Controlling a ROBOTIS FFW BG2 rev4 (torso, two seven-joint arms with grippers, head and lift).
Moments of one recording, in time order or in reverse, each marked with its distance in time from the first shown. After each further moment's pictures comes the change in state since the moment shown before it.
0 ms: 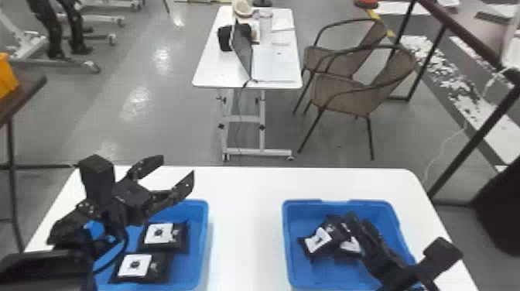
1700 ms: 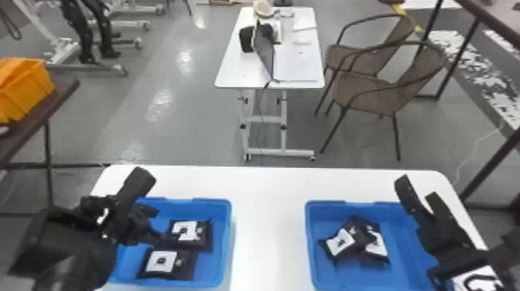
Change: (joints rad) left arm -0.195 0.111 0.005 0.239 -0.675 0.347 -0.405; right arm 0.058 0.007 -0.041 -0.268 -0.030 -0.032 0.006
